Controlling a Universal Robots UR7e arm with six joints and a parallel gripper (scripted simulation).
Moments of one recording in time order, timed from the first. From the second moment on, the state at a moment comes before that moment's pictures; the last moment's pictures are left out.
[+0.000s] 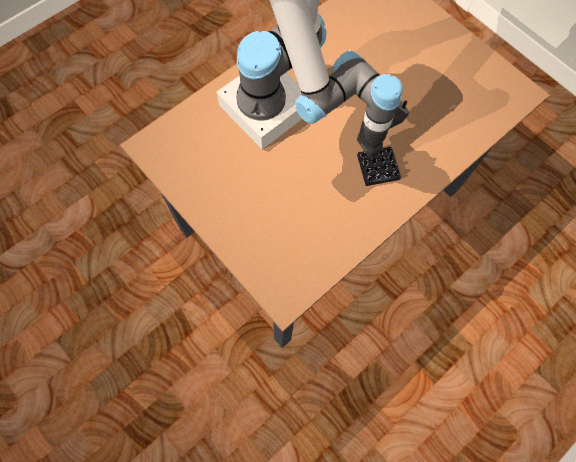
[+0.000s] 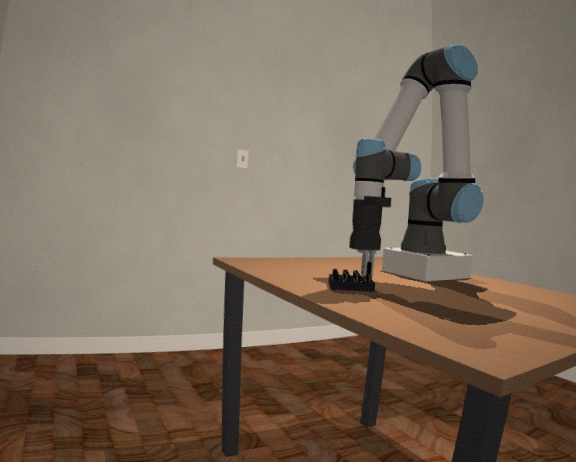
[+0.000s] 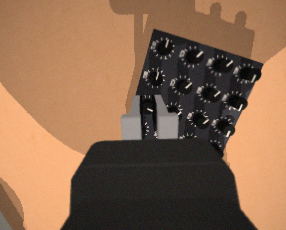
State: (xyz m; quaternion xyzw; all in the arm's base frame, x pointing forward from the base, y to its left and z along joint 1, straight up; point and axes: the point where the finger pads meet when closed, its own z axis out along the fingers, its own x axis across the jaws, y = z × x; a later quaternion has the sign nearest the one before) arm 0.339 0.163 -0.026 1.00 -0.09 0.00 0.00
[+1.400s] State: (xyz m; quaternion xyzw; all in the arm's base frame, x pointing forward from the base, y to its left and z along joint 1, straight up) arm 0.339 0.163 -0.026 0.95 0.30 0.00 0.00
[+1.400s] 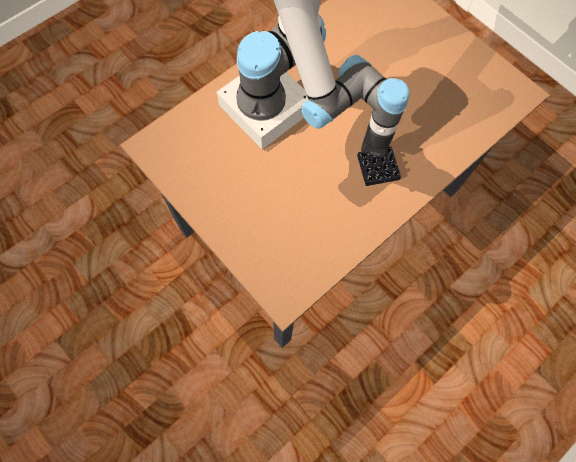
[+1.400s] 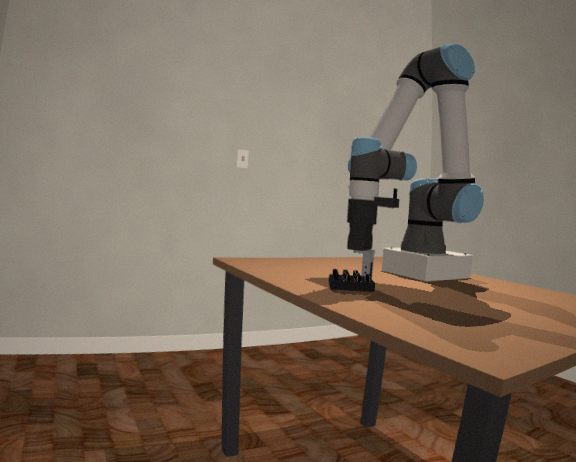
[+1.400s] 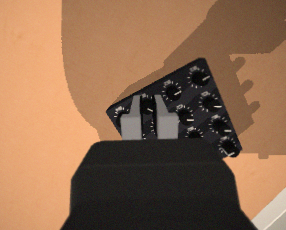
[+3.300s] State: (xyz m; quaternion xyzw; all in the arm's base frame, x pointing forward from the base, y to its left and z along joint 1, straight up) arm 0.339 0.163 -0.026 0.85 0.53 0.00 0.00
